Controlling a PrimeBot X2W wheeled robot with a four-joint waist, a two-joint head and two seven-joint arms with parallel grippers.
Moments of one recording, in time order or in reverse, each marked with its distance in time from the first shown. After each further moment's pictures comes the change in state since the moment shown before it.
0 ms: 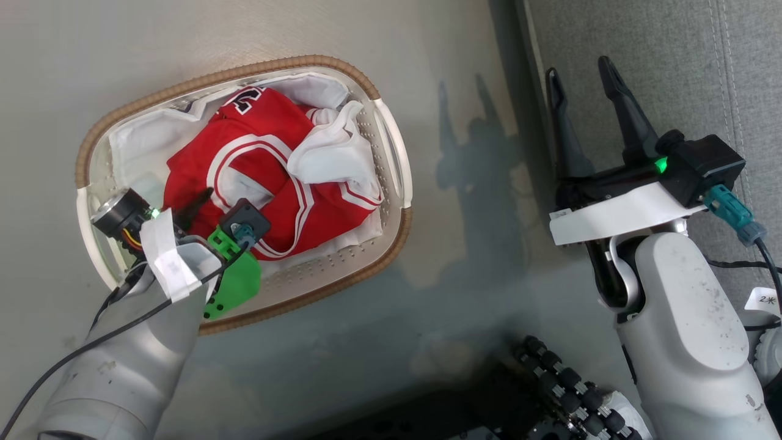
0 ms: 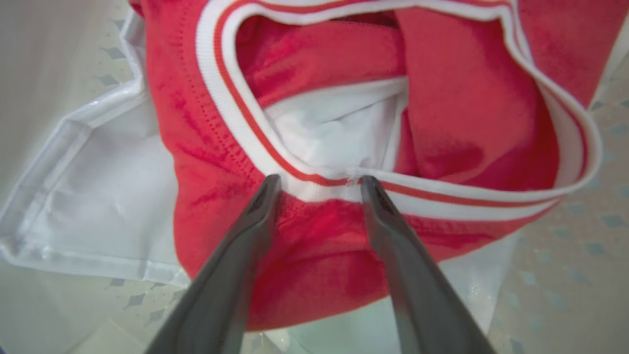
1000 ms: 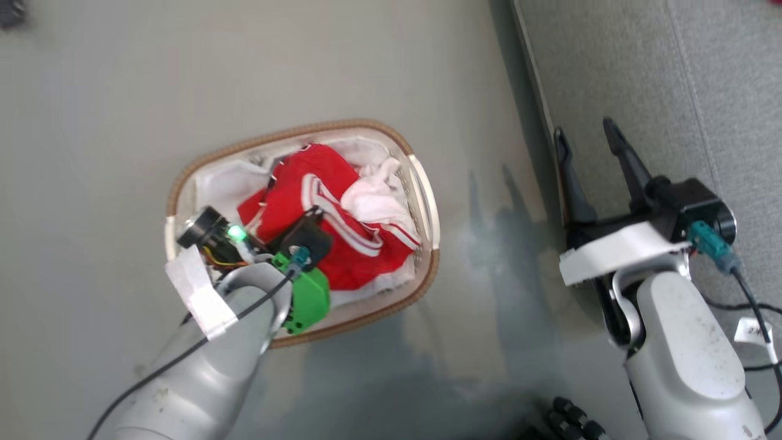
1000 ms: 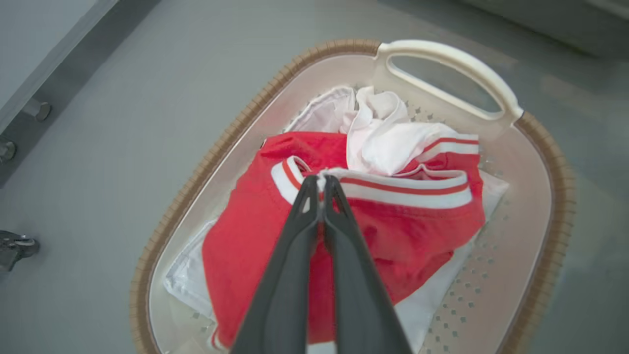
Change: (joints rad) left arm 0.110 -0.090 -0.003 -0.176 -0.153 -0.061 -0.128; right arm 0.087 0.001 -0.050 0.095 -0.087 0.000 0.000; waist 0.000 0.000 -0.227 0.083
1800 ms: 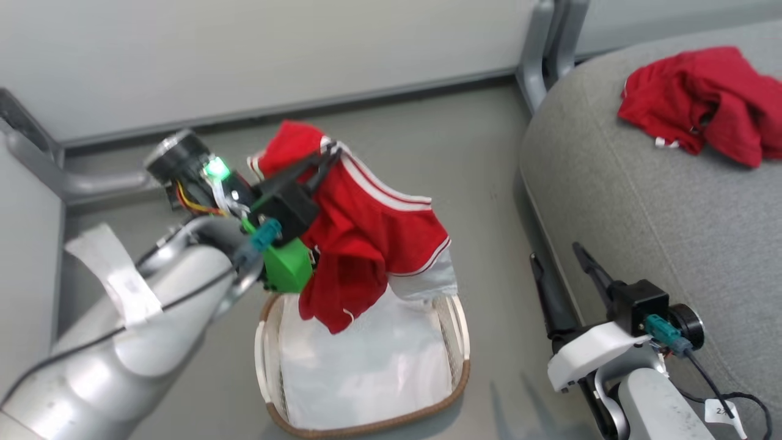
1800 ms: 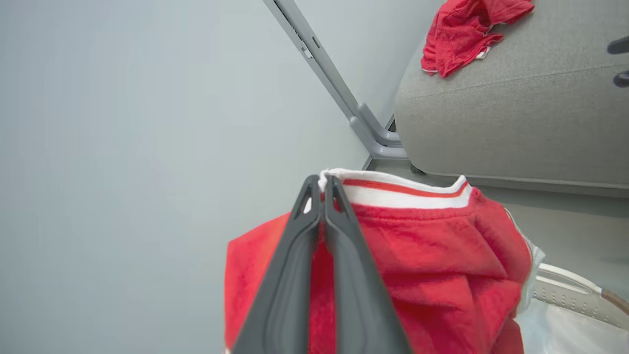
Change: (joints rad) left arm -0.030 0.327 -0.198 -0.668 -0.208 -0.030 0.114; right arm 0.221 0.000 0.055 0.087 -0.022 0.000 0.000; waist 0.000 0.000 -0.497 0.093
